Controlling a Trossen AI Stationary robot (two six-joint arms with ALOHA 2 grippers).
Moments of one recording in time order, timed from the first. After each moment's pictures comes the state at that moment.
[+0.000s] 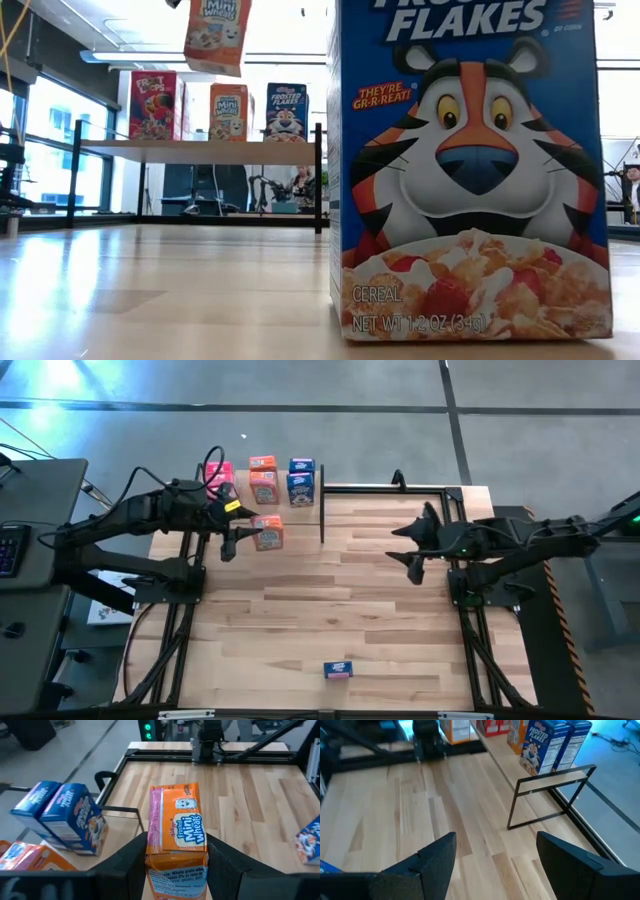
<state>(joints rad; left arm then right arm) 0.19 0.91 1.18 -0.75 -0.04 0.10 0.17 0.95 1.10 -0.72 0.42 0.23</state>
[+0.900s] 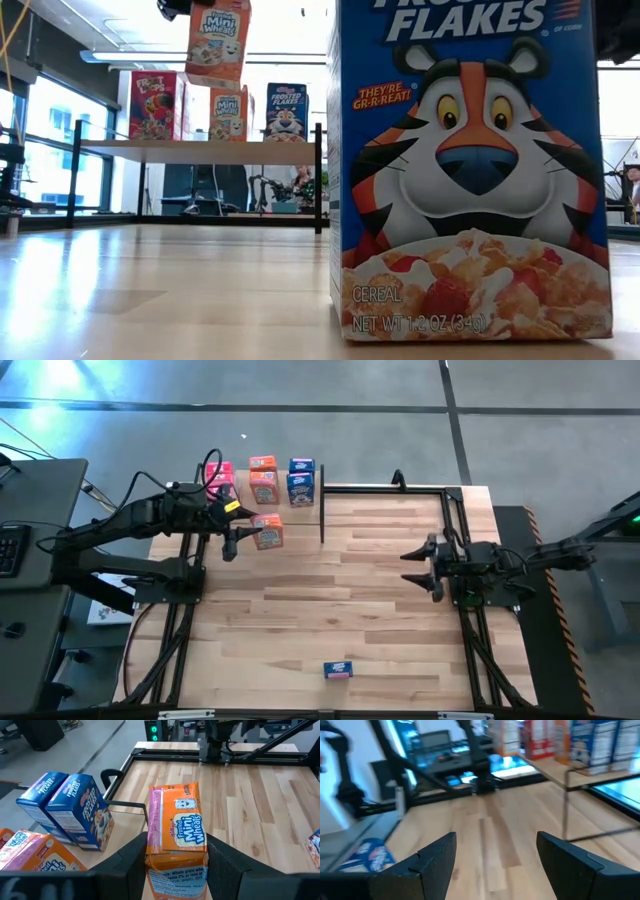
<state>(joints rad) 0.23 0.86 1.07 -0.67 -0.04 0.11 0.17 0.31 0.29 -0.10 0.19 0.20</state>
